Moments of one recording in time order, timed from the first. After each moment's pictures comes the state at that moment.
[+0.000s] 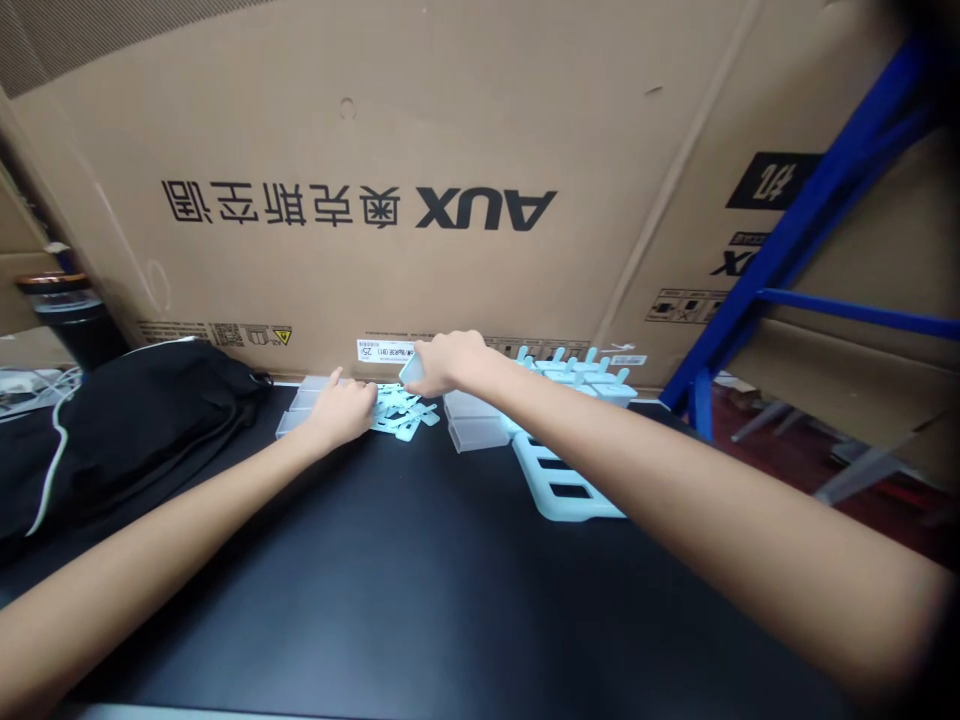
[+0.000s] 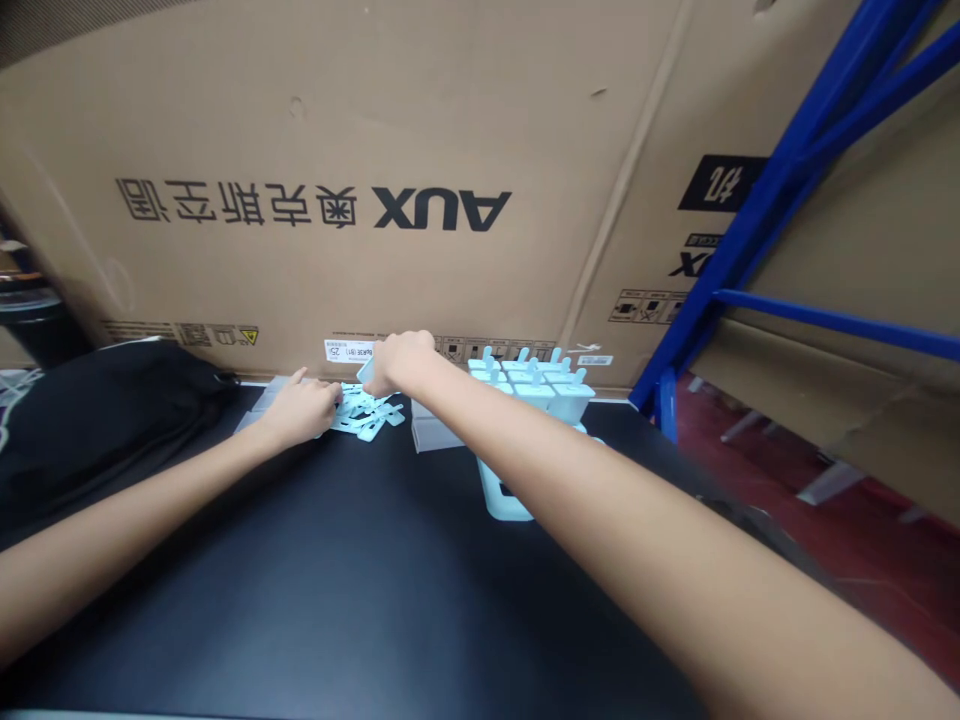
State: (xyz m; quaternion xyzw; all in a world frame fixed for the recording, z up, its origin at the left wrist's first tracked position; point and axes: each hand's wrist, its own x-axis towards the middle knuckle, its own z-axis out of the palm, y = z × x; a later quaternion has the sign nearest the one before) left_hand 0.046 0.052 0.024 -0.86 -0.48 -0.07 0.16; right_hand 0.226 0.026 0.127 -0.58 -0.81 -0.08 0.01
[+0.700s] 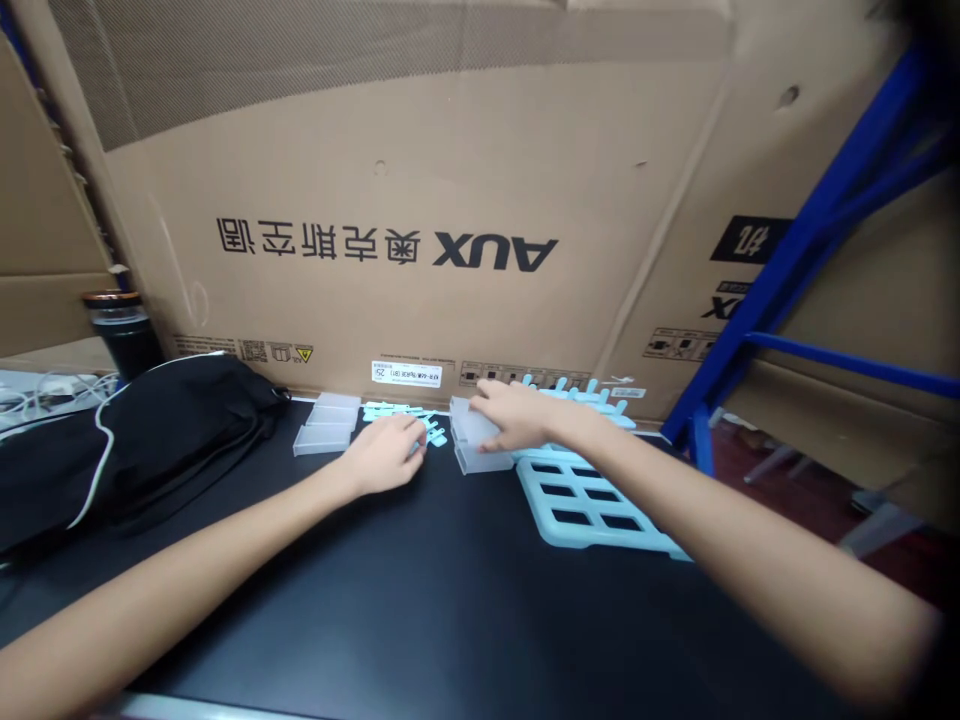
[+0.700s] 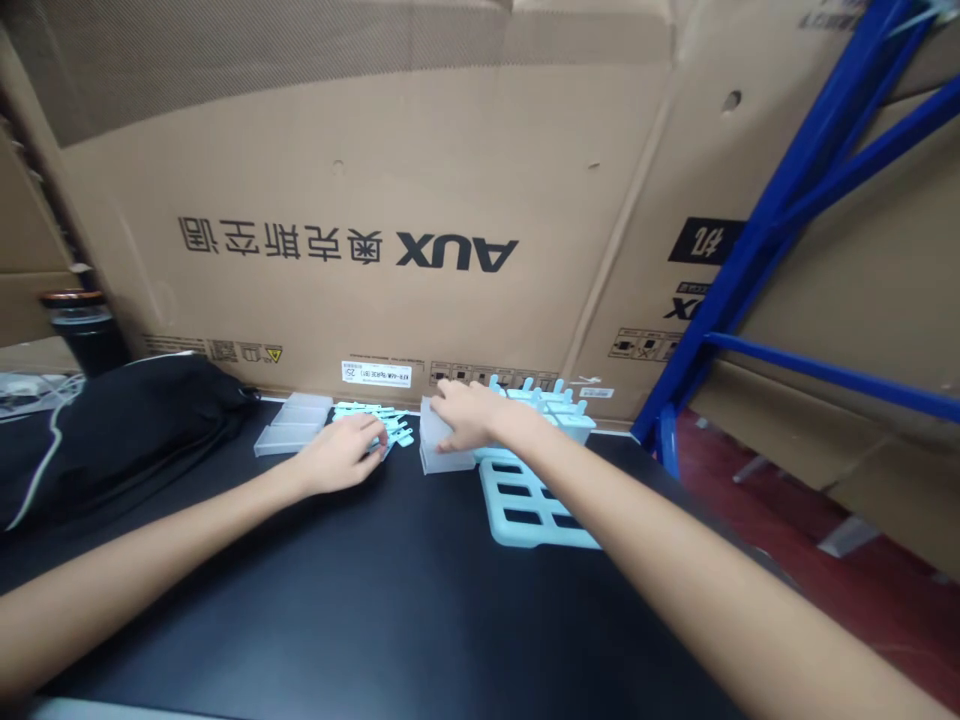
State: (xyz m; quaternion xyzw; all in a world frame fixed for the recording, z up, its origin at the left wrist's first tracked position) left_hand 0.070 0.002 0.026 -0.91 -0.36 -0.18 0.07; right_hand 0.306 -0.010 0.117 -0.47 -0.87 -0.12 -0.11
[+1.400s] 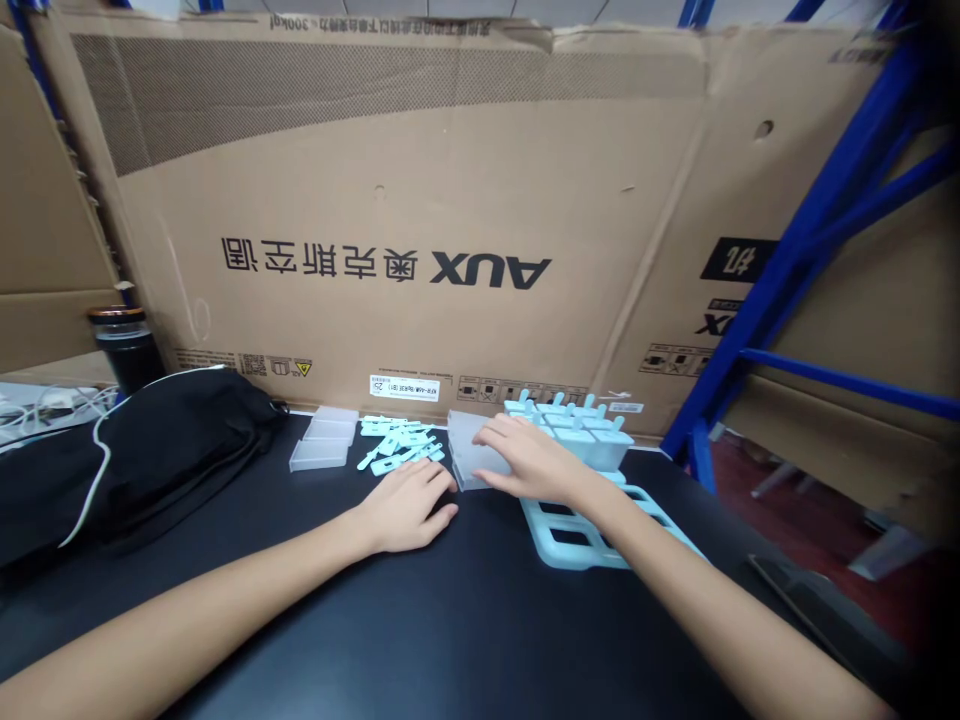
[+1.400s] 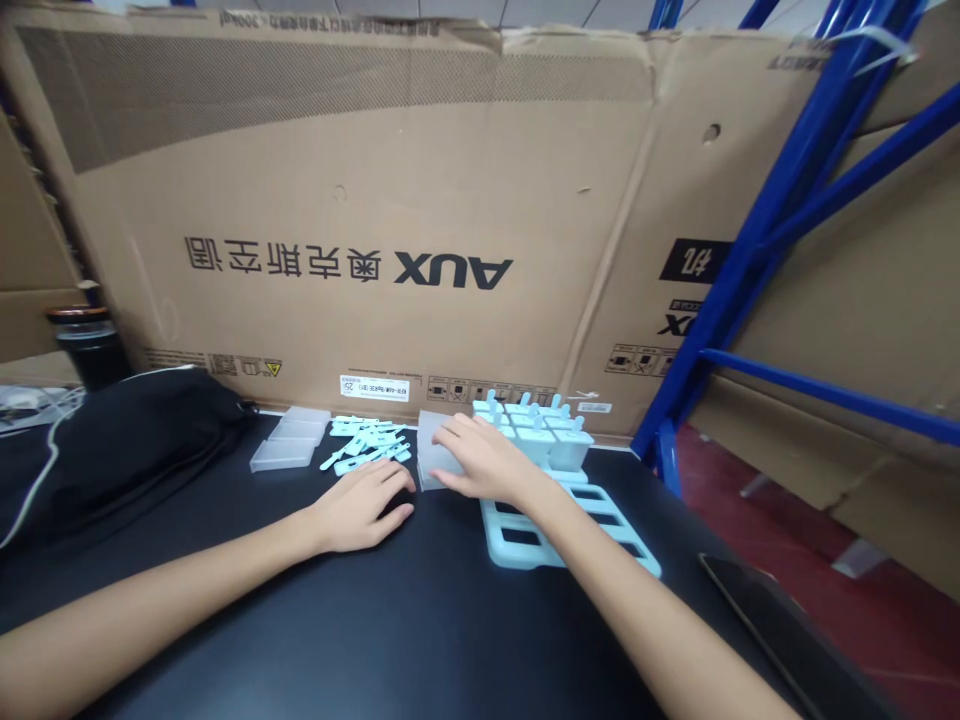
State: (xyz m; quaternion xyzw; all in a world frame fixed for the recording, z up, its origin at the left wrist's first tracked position) left_hand 0.097 -0.028 0.004 -0.94 -0.28 -0.20 0.00; right_hand 0.336 -0.033 0.070 -0.39 -0.90 -0.15 0.12
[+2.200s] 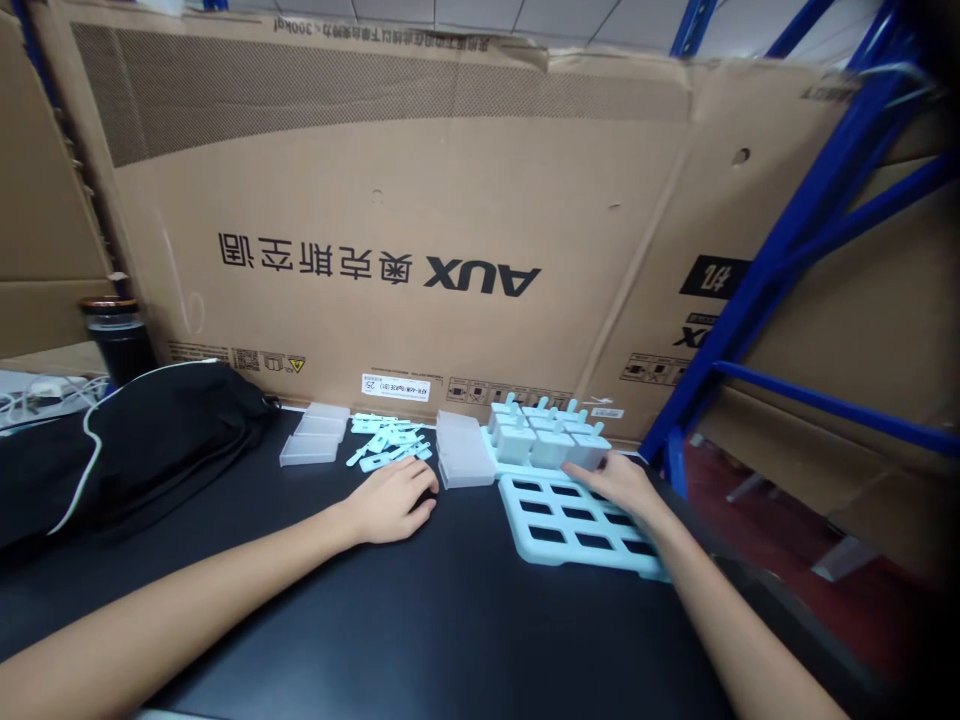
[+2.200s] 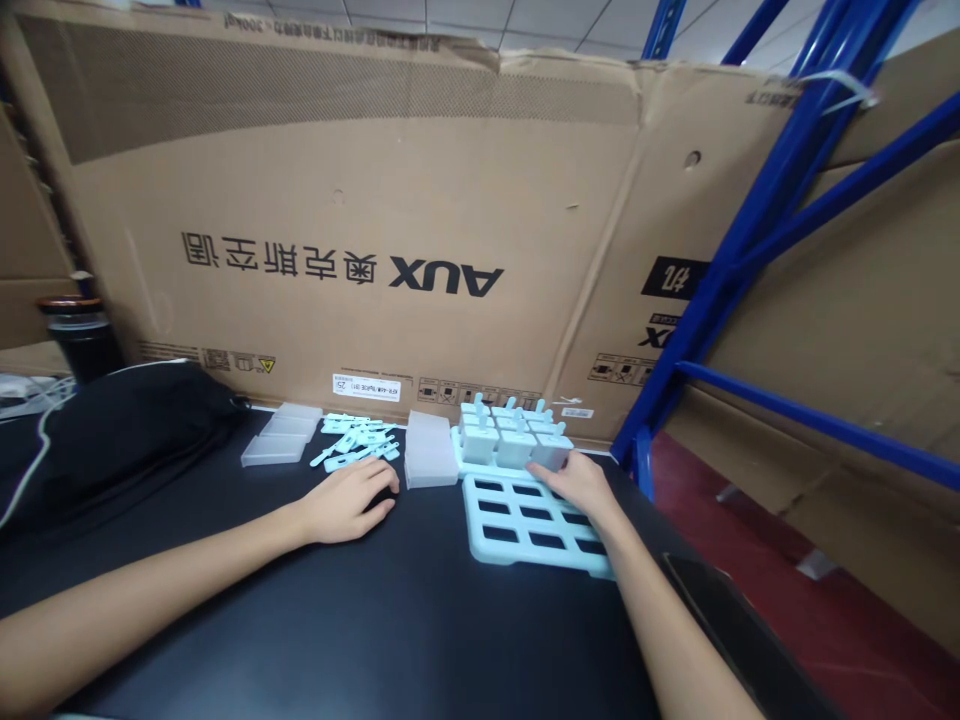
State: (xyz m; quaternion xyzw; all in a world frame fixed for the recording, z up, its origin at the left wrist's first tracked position) left_hand 0.095 -0.026 0.002 -0.94 -0.28 -0.20 -0.02; right_hand 0.490 -0.032 0.018 -0.78 -0.58 0.05 0.23
